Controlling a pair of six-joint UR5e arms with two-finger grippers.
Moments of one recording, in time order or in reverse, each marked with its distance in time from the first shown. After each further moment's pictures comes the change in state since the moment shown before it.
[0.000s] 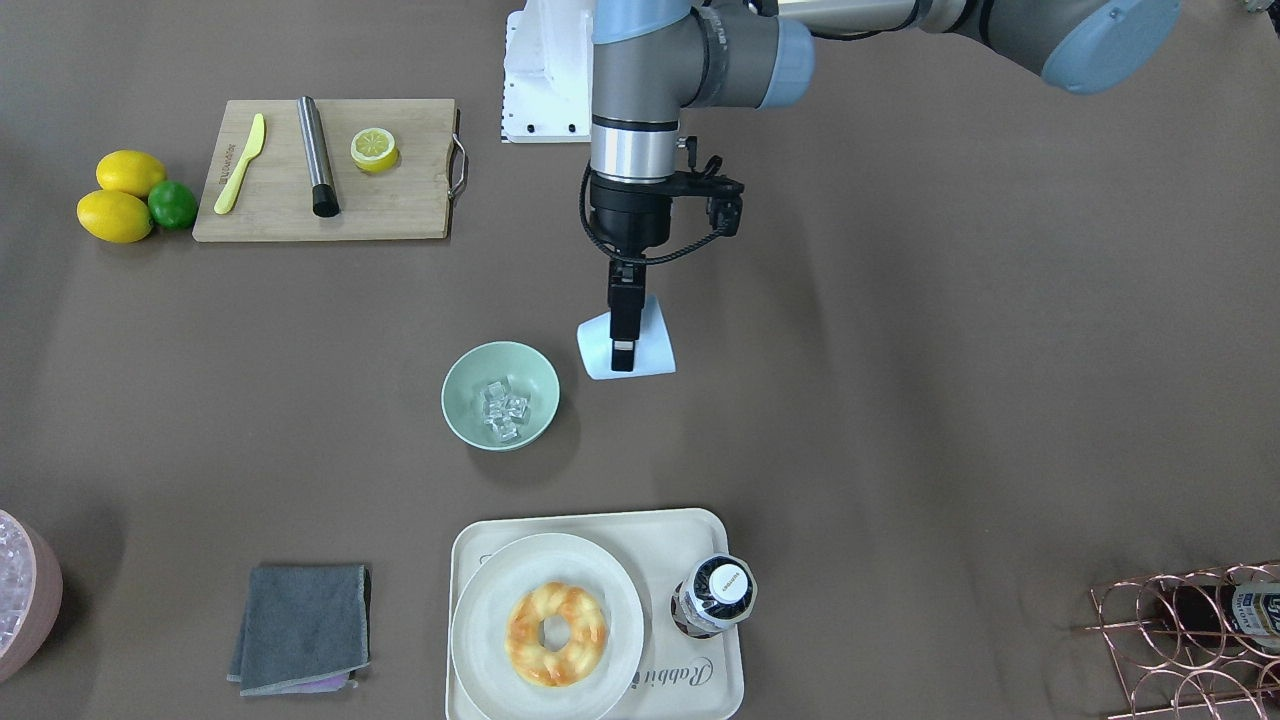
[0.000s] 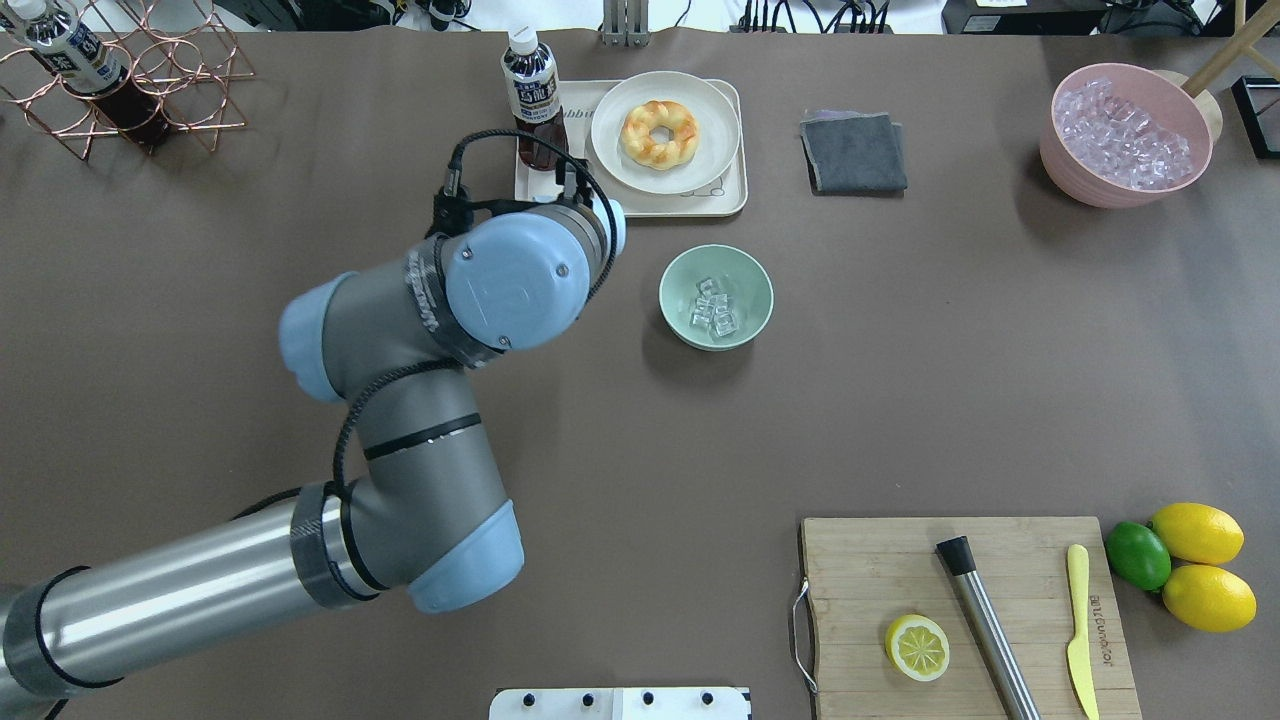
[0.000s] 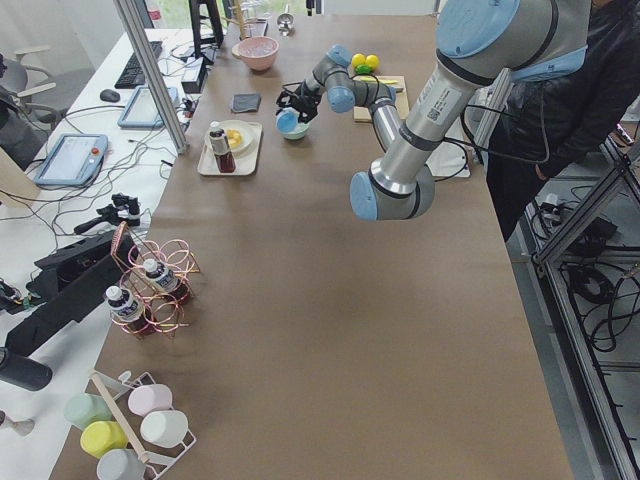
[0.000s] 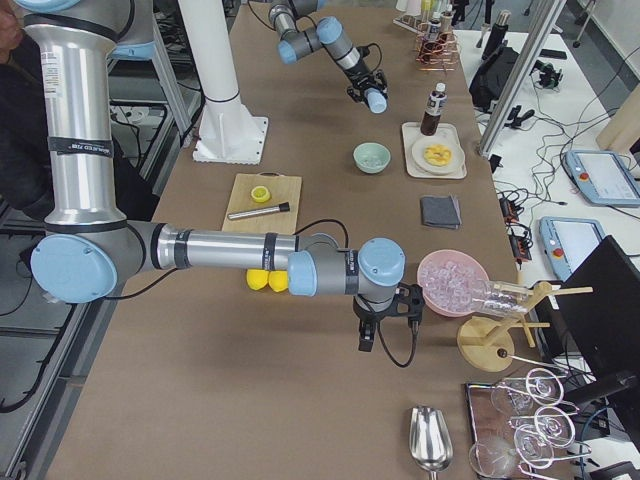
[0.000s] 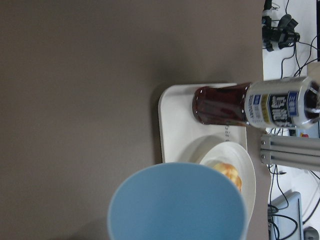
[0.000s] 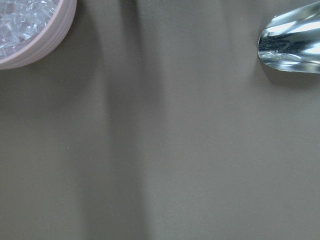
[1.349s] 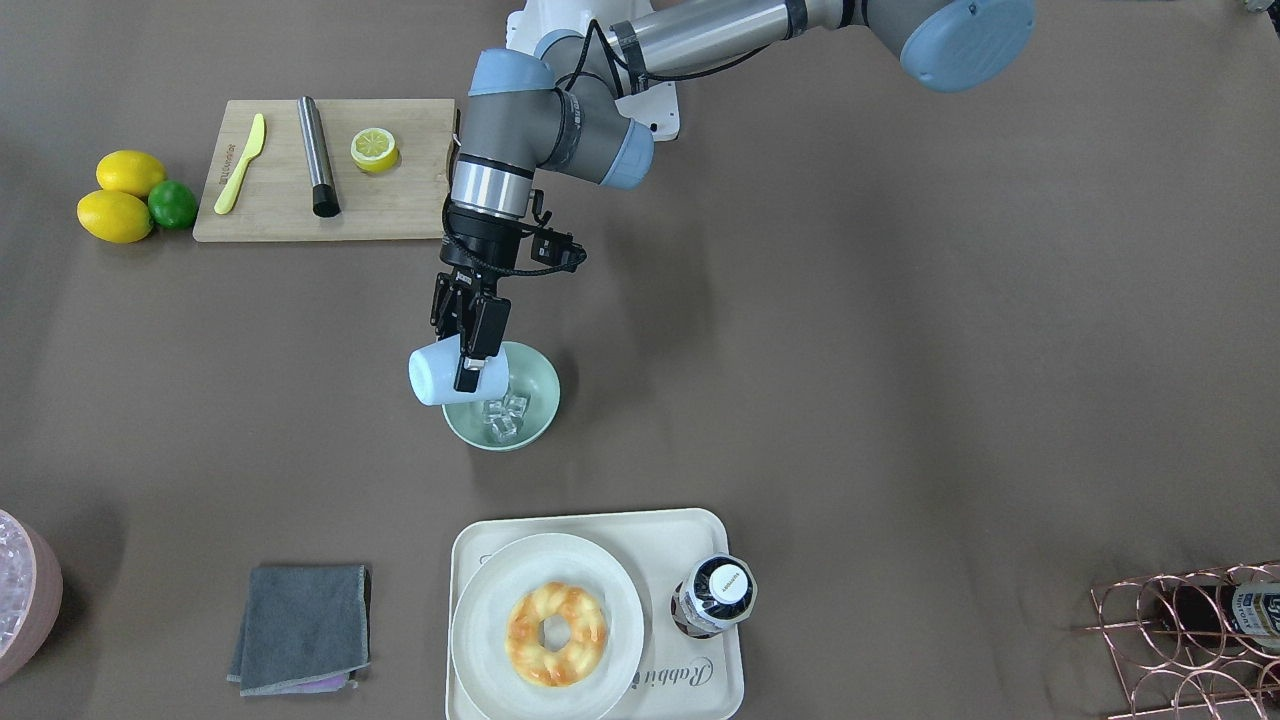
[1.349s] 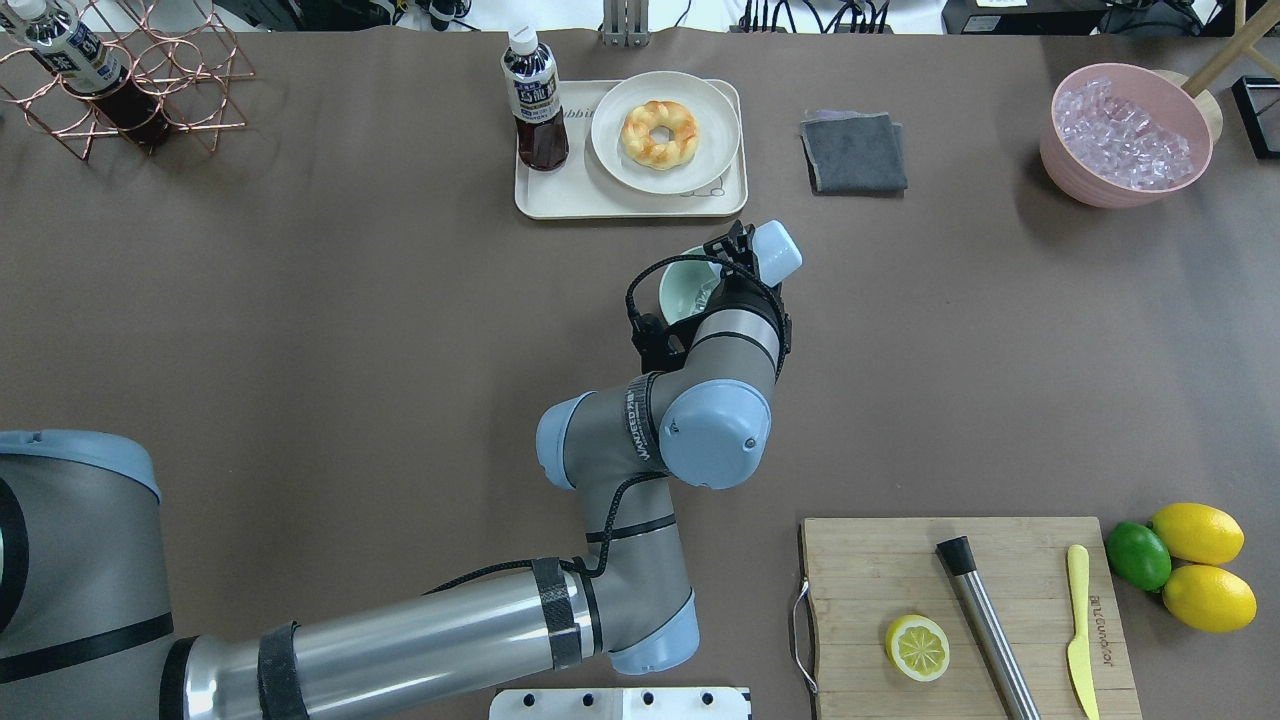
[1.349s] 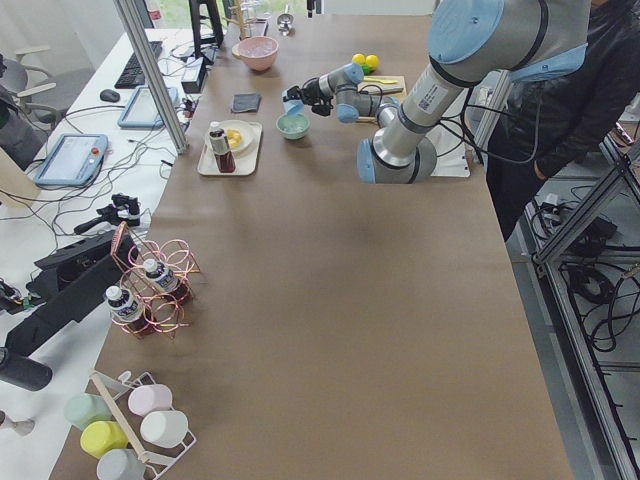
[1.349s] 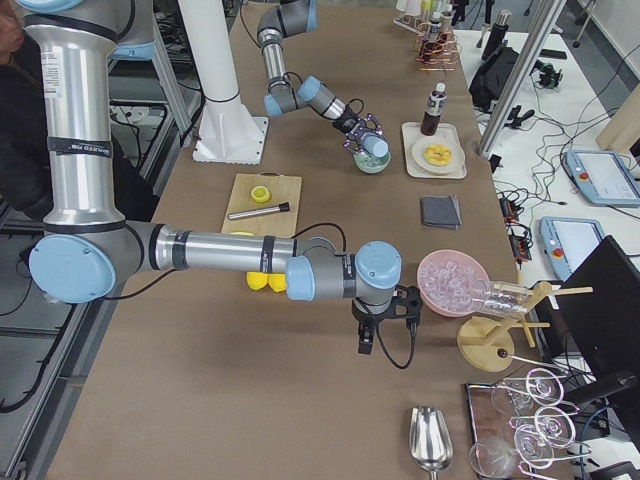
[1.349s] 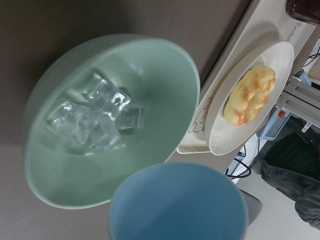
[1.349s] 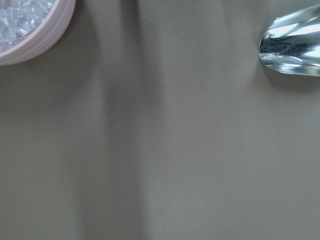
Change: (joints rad) left arm 0.173 -0.270 0.591 -0.634 0.360 -0.498; right arm -0.009 -0.010 -0.010 0.044 -0.009 0.003
